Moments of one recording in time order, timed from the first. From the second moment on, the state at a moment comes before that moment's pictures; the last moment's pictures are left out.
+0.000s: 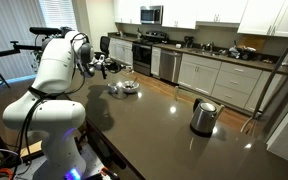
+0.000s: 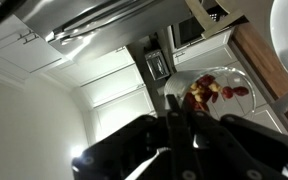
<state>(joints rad) 0.82 0.78 0.16 -1.40 -1.57 1.44 1.06</state>
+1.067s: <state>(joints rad) 0.77 0.78 0.23 -1.45 -1.55 1.55 1.06</state>
